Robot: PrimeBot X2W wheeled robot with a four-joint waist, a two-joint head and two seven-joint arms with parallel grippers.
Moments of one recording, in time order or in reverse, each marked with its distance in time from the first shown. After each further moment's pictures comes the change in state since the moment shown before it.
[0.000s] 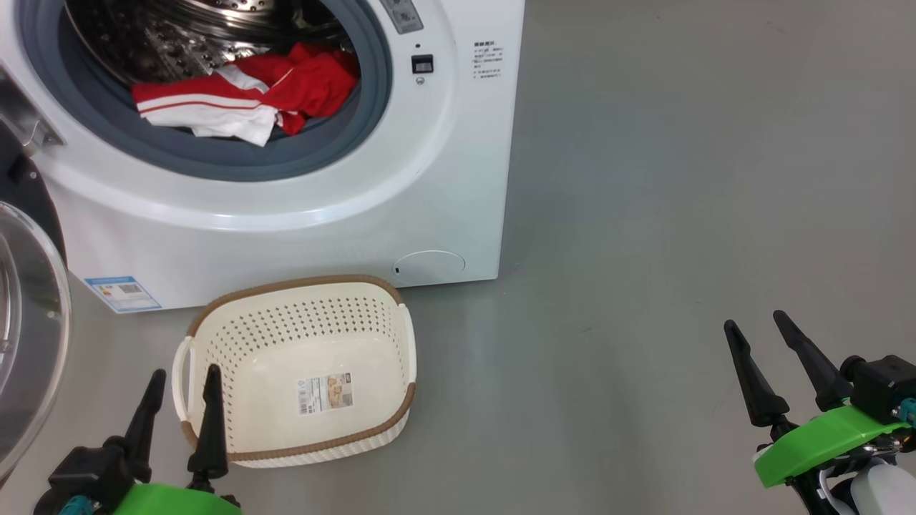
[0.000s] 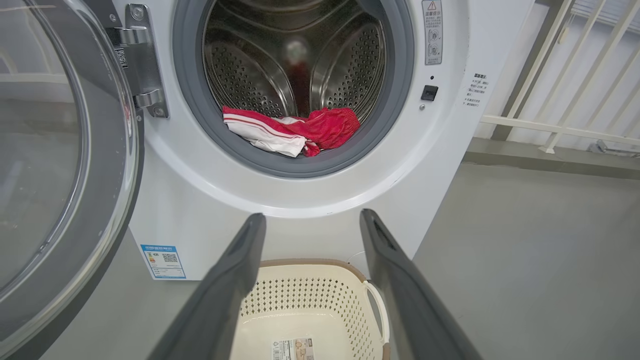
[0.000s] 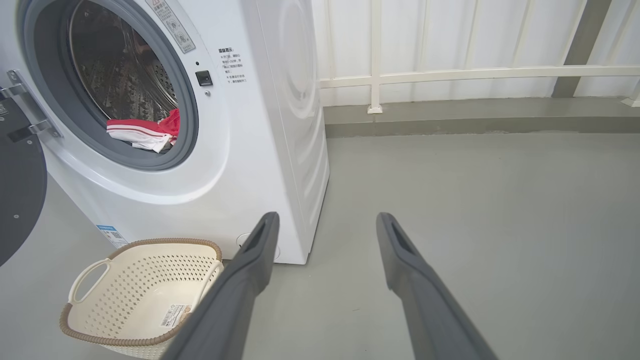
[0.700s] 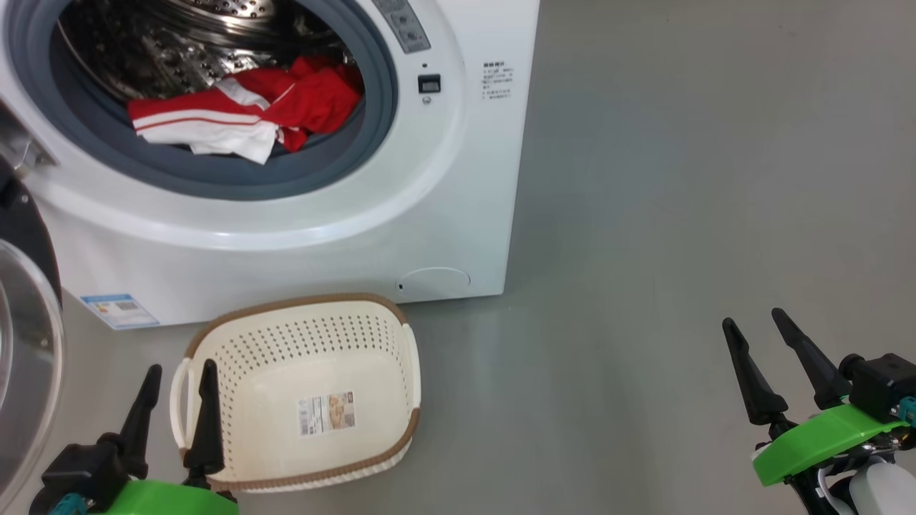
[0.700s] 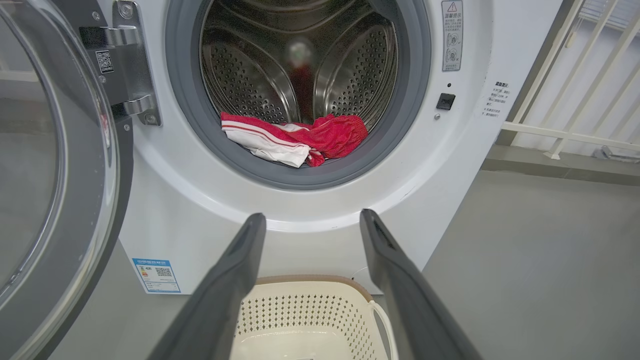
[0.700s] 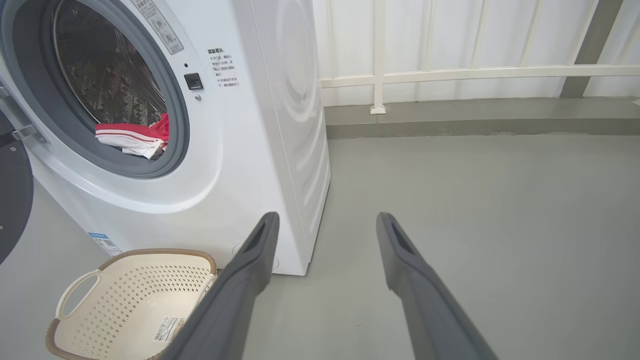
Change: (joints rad) left arm -0.006 0.005 0.001 -0.006 -0.017 0.000 0.000; right arm -0.002 0.002 0.002 -0.006 -0.001 0.000 0.000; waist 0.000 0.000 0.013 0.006
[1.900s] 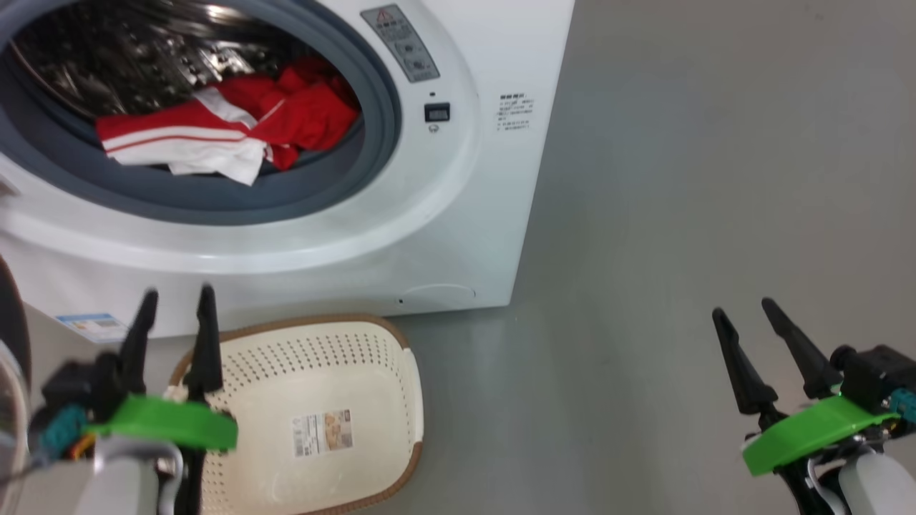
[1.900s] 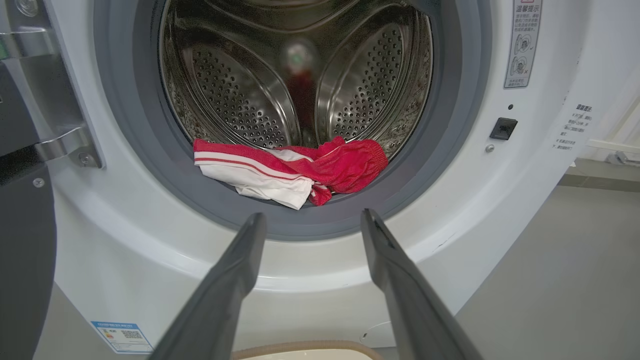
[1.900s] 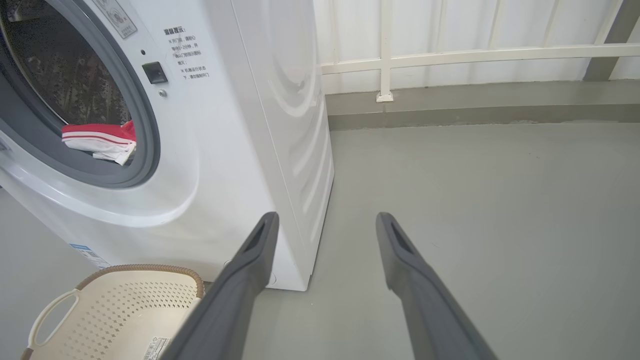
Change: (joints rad) left arm -0.184 -0.005 -0.013 0.117 0.011 0.000 0.000; right arm -0.011 0.016 0.010 -0.013 0.000 0.000 0.000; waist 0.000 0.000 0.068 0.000
